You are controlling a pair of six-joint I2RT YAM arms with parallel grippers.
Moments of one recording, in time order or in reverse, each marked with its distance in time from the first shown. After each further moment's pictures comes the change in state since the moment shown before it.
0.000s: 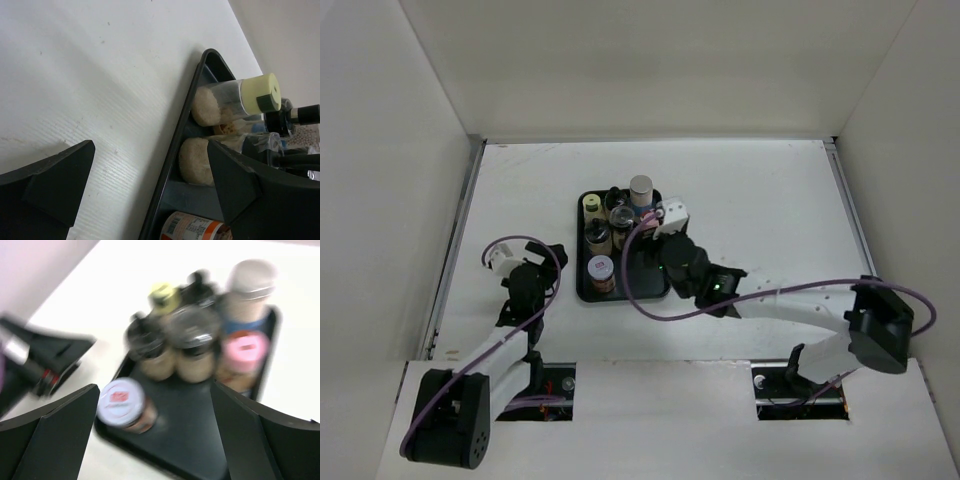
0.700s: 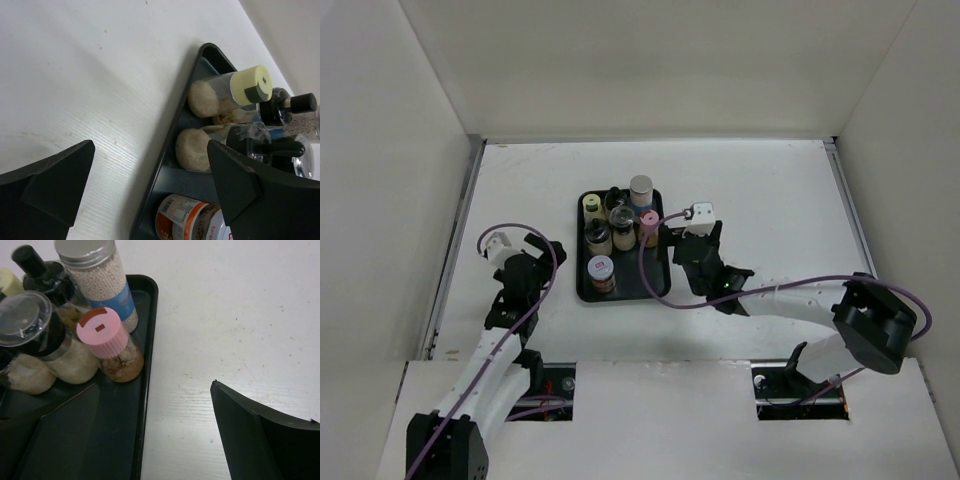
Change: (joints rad) left arm -0.019 -0.224 0.164 -0.455 -0.007 0.081; right arm -0.178 -0.032 -0.219 0.050 0.168 0.027
